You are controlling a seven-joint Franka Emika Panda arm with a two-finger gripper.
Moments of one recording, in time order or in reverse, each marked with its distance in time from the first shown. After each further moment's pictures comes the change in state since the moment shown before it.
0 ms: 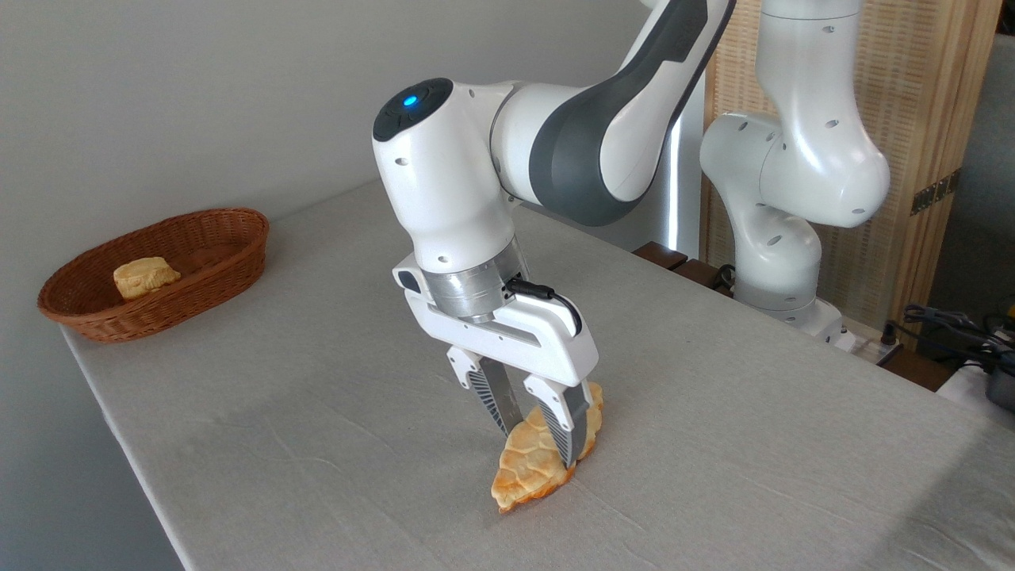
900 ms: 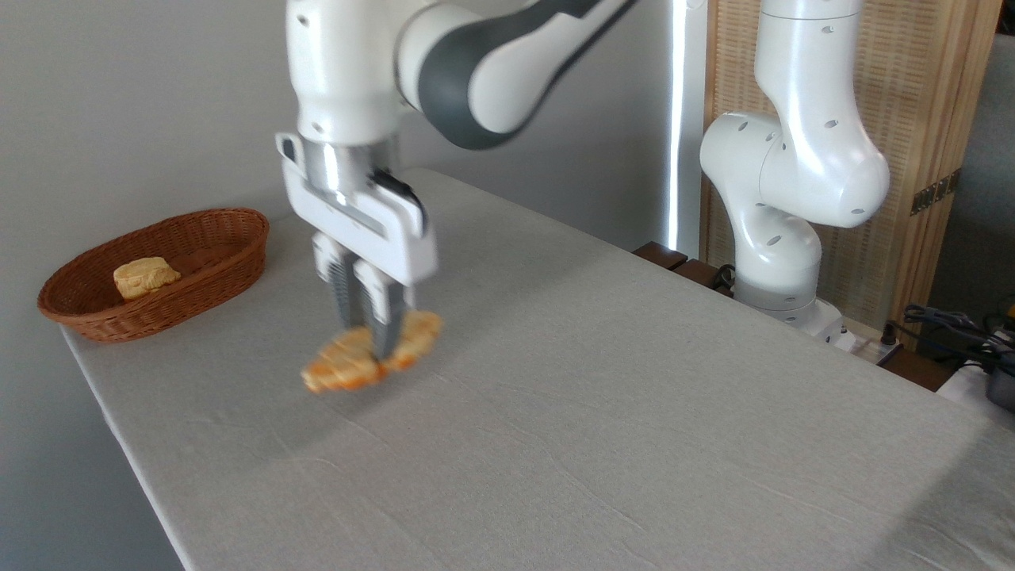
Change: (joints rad) arm -0.008 0.007 -0.273 0.160 -0.208 0.147 -0.110
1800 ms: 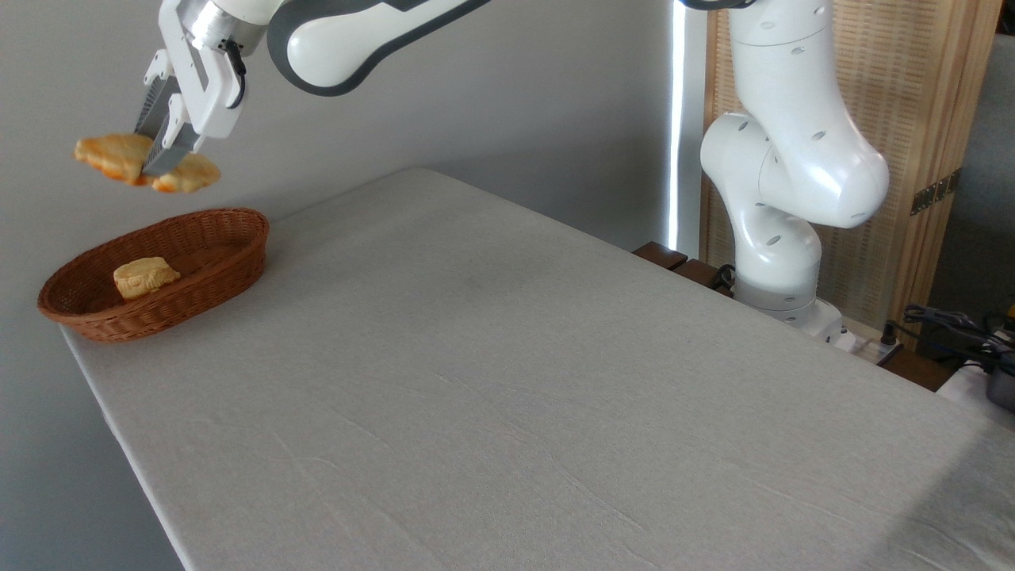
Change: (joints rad) arm -0.028 0.261 -0.426 0.327 0.047 0.548 -0.205
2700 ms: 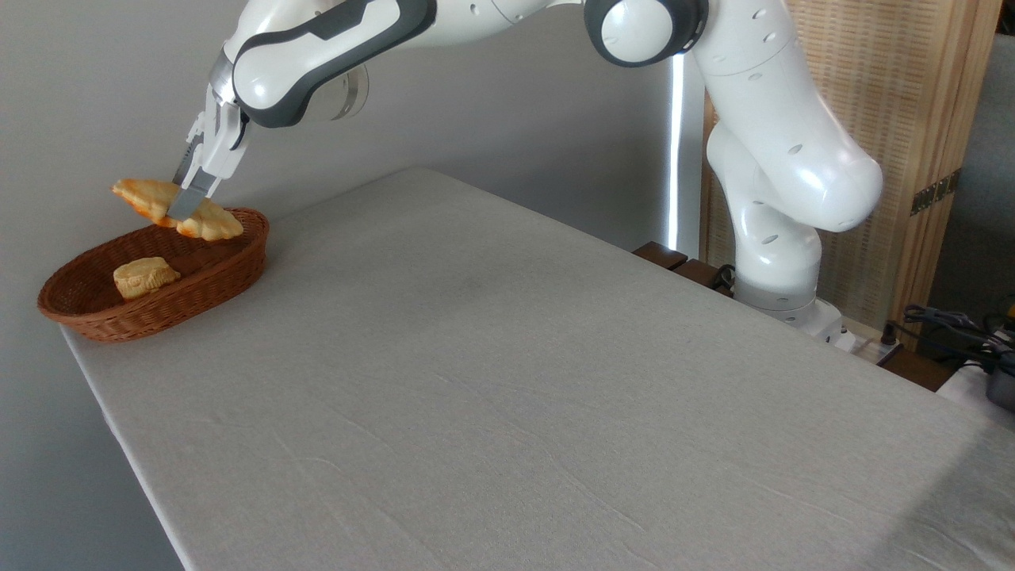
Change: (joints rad) arm -0.152 0.235 0.002 0.051 0.663 0.074 -0.316
